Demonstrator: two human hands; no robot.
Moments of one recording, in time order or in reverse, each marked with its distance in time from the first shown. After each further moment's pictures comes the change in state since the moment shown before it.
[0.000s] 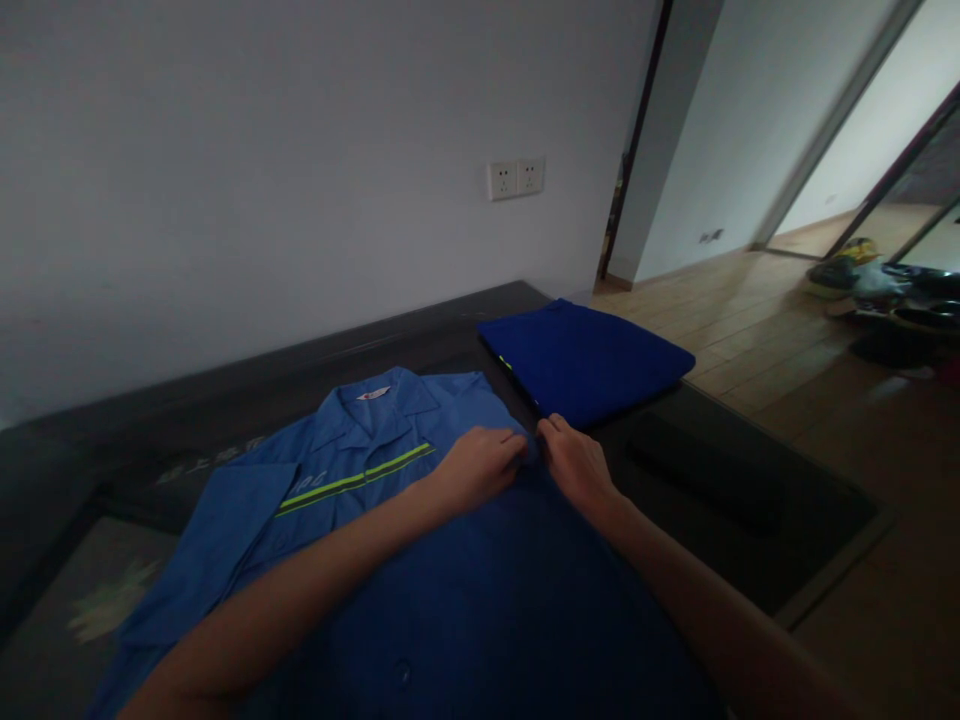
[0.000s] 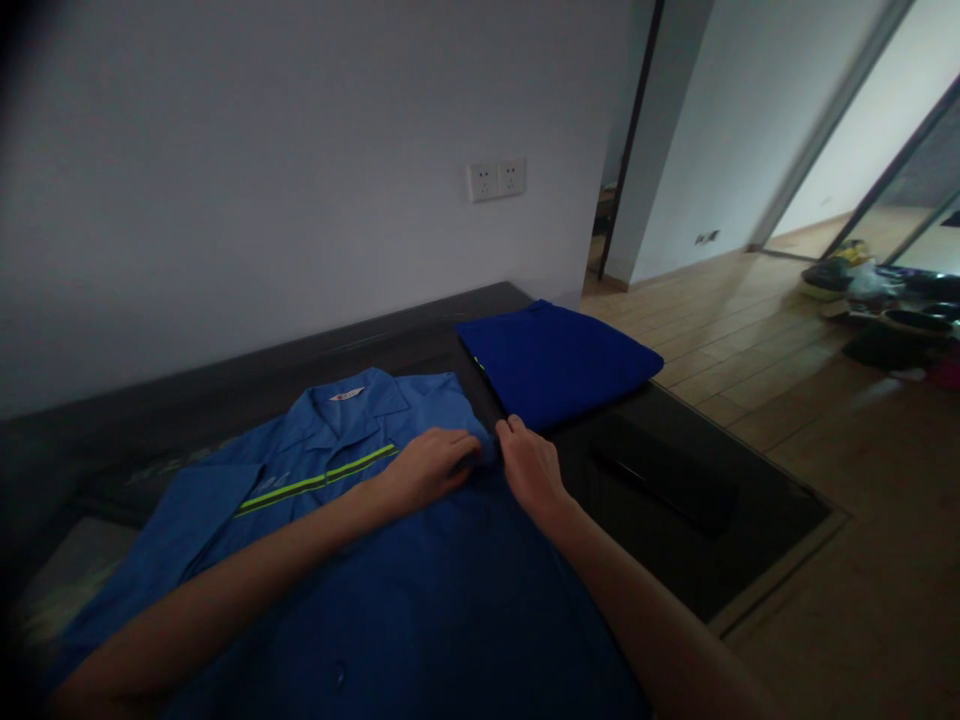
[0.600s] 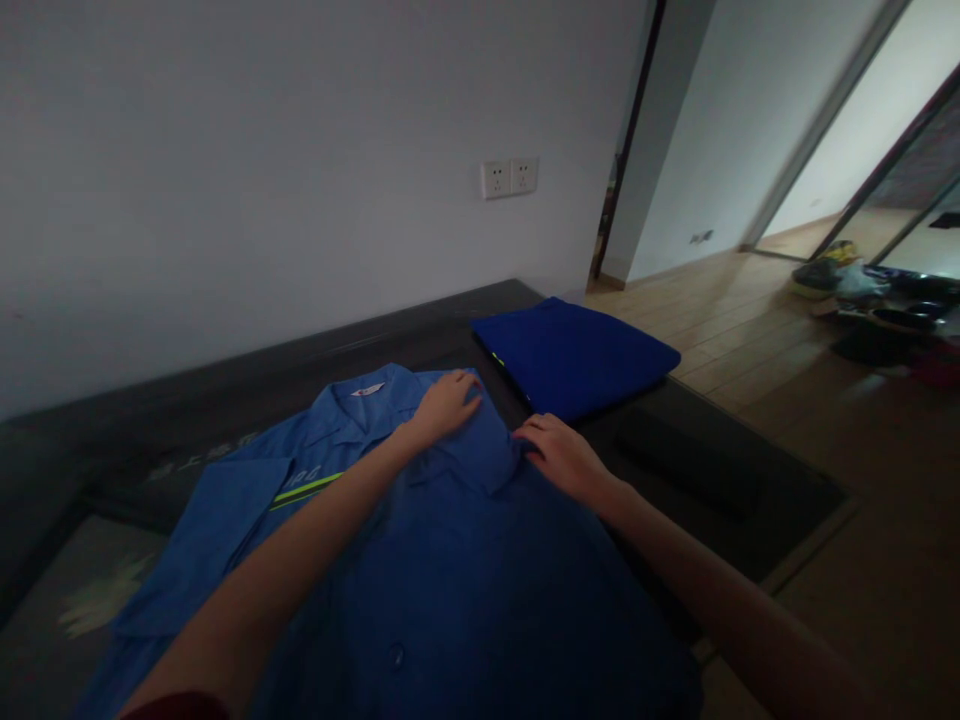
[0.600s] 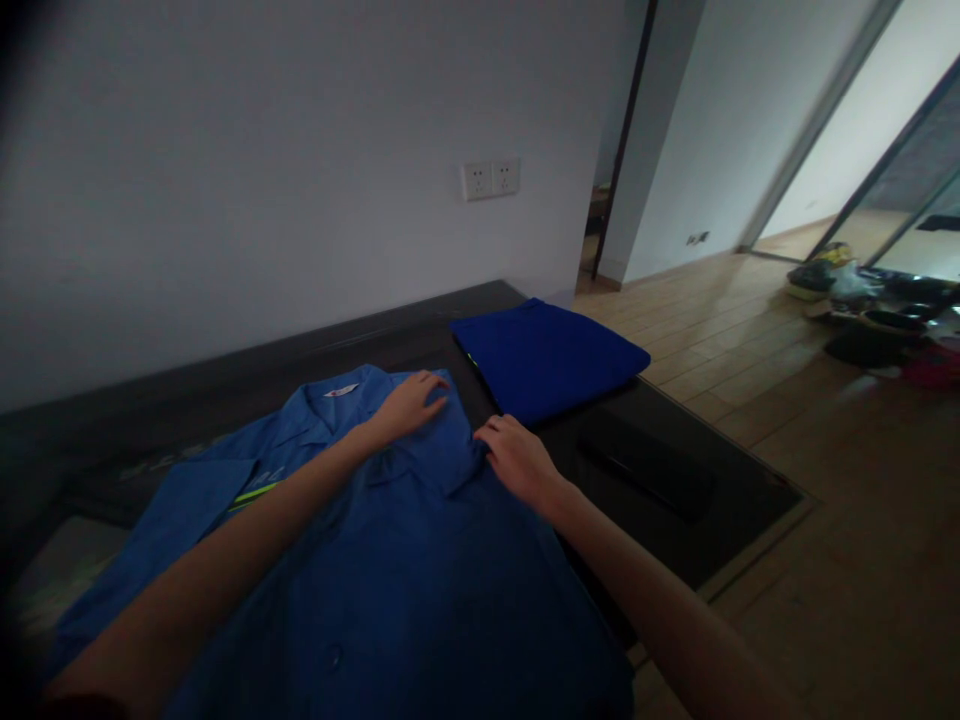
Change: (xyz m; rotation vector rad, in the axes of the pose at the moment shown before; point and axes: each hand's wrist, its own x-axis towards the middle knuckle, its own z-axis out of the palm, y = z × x) left_hand 0.033 -0.078 0.016 -0.086 0.165 -0.321; right_hand 0.001 0.017 -0.002 0.247 -0.007 -0.307
